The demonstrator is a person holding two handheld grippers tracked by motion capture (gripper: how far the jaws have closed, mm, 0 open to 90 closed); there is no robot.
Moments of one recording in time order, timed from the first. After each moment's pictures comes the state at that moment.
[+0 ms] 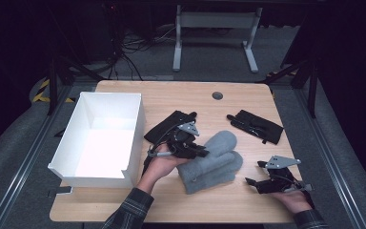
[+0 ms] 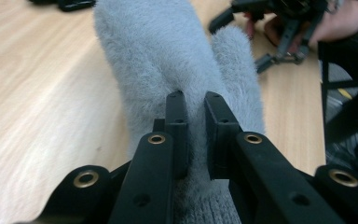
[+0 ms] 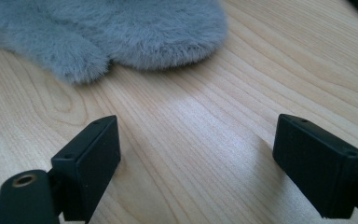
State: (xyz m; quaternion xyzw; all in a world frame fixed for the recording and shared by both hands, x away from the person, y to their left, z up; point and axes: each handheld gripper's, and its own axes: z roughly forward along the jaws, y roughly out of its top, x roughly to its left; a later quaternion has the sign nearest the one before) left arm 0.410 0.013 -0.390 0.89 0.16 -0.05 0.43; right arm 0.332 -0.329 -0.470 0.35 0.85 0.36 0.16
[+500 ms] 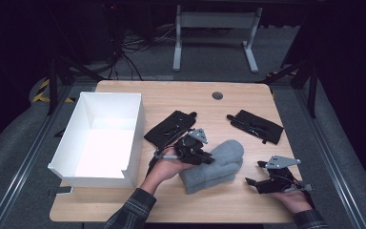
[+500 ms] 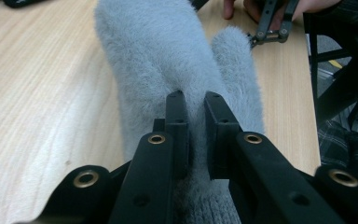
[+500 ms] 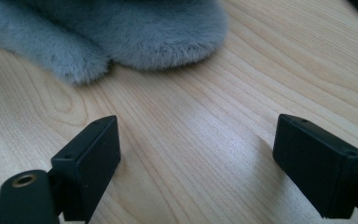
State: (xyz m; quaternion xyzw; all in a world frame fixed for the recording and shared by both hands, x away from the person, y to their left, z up) left arm 0.402 -0.004 -0.396 0.91 0.12 -0.06 0.40; right arm 0.332 -0.329 -0.470 0.35 0.85 0.36 0.16
